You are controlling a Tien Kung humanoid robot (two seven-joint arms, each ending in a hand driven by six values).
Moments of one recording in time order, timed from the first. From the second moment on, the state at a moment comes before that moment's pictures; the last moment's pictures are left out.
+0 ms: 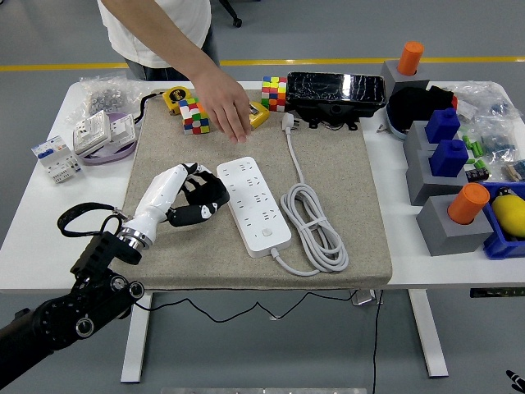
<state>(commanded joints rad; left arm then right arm) -0.45 0.21 -0.66 -0.95 1.50 0.54 -0.23 0.06 -0.24 1.28 0.30 -0.77 -0.02 -0.08</state>
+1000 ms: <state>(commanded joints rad) -0.41 0.24 -0.74 -1.02 1.51 0.47 -0.18 0.06 -0.24 1.28 0.30 -0.77 -0.02 -0.08</state>
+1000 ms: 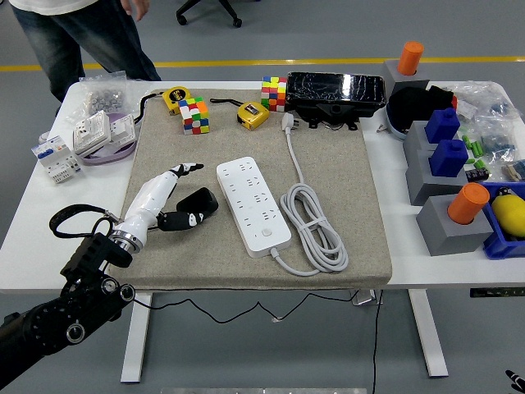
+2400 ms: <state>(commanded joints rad) -0.37 0.31 -1.04 -1.10 1.14 0.44 -0.30 0.10 -0.25 1.25 0.29 -0.77 -0.02 -0.08</state>
